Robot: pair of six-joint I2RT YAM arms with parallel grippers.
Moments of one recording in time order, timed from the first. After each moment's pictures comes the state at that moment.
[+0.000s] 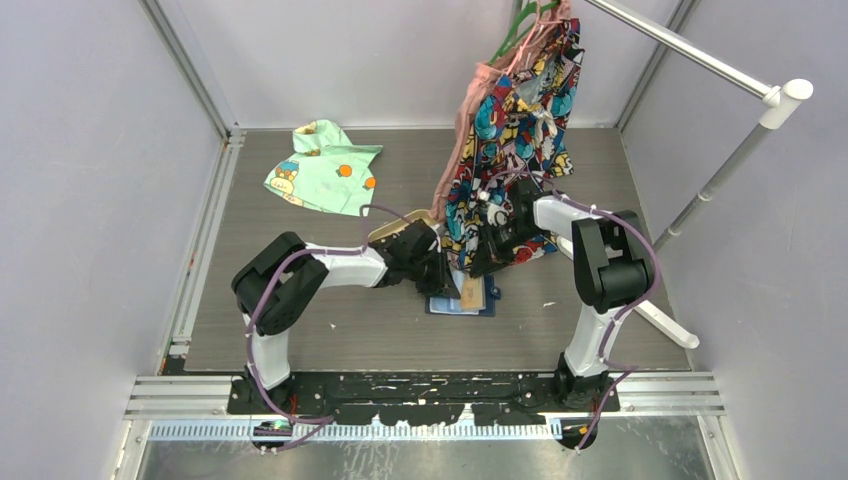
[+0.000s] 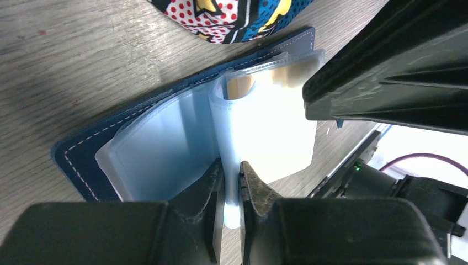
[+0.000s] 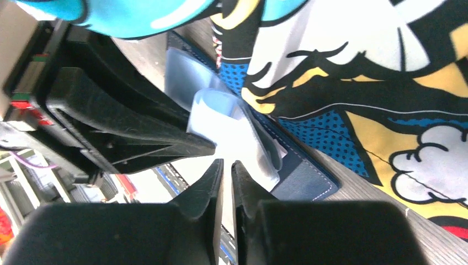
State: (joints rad) left arm -0.84 1.90 1.04 0.02 0.33 -0.90; right arm 0.21 1.86 1.13 -0.71 -0.81 0.00
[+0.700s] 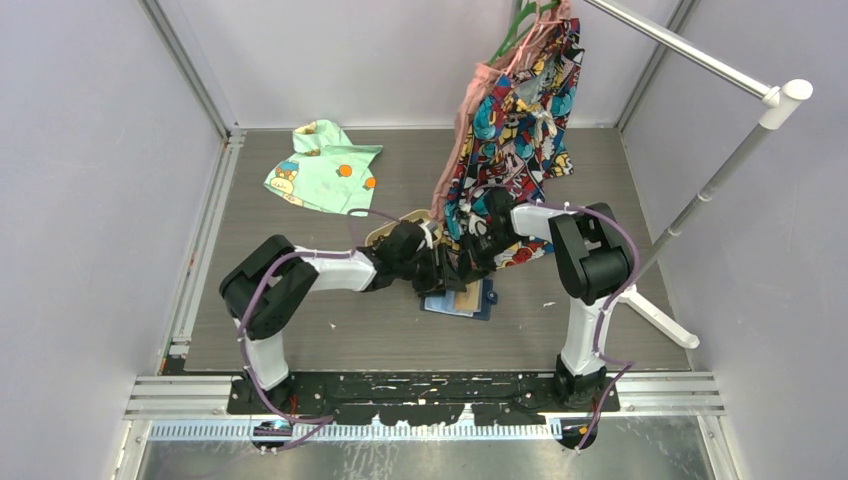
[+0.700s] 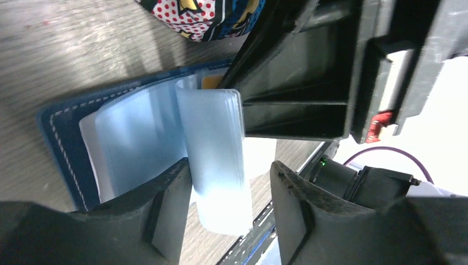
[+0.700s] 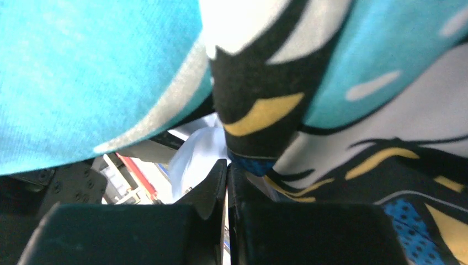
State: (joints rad) left arm -0.80 1.86 0.93 0.22 0.41 -1.00; right arm 0.32 1.95 1.13 -0.61 -0.77 0.17
